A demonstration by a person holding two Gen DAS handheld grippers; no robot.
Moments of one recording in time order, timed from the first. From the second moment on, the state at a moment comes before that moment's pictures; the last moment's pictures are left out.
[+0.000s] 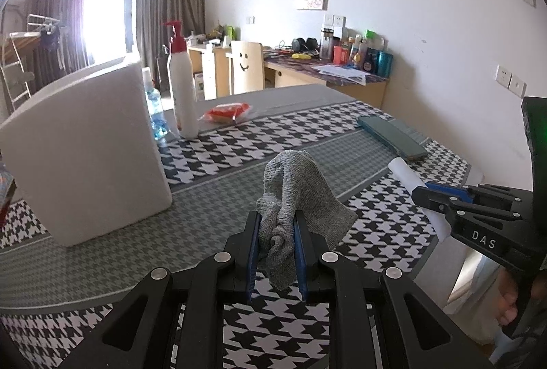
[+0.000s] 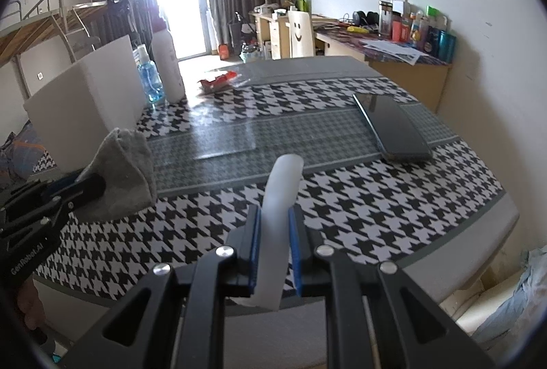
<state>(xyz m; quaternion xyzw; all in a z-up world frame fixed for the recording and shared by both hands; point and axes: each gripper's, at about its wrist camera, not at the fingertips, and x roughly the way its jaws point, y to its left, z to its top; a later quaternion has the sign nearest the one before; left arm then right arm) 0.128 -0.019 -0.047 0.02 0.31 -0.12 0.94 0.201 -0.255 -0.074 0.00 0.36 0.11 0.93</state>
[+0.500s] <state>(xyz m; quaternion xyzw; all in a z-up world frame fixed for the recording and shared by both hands) 0.137 -0.015 -0.026 0.02 0.29 -0.12 0.95 0.208 -0.246 -0.050 0.00 0.32 0.14 0.94</state>
